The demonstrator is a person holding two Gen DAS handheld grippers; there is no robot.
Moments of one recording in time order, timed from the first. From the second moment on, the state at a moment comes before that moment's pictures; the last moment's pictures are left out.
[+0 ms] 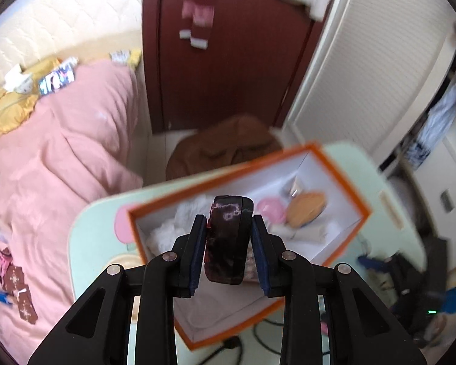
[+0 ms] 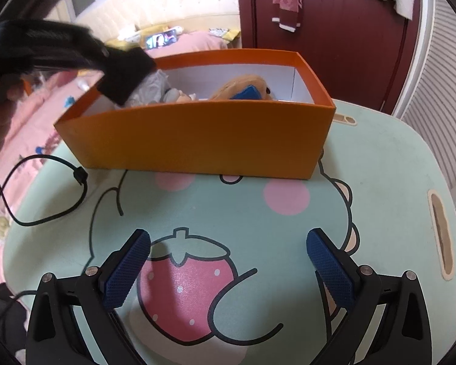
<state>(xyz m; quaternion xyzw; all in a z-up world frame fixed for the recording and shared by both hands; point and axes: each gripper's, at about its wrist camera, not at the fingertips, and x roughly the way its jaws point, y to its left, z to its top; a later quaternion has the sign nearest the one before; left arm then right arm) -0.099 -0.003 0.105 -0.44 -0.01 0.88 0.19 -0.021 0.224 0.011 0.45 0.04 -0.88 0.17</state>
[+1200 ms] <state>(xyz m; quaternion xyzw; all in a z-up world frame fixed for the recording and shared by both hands) 0.007 -0.022 0.017 -0.41 -0.13 0.89 0.18 -0.032 0.241 0.057 0.41 0.00 -0.90 0.14</state>
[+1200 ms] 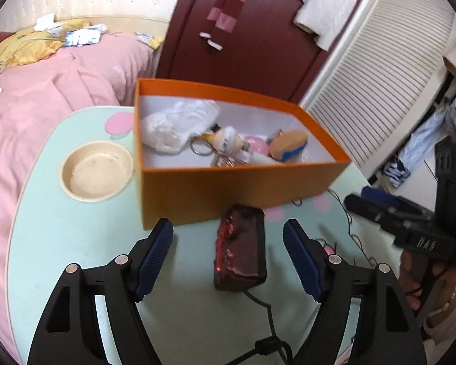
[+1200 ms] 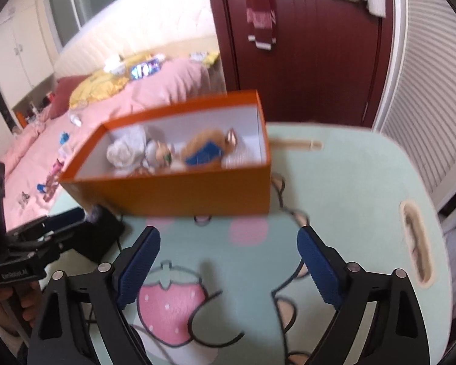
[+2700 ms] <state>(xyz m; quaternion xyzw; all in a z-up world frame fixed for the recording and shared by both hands) 0.004 -0.049 0.017 -0.39 -0.19 0.89 0.14 -0.027 0.200 0.056 0.46 -0.02 -0.84 0.27</state>
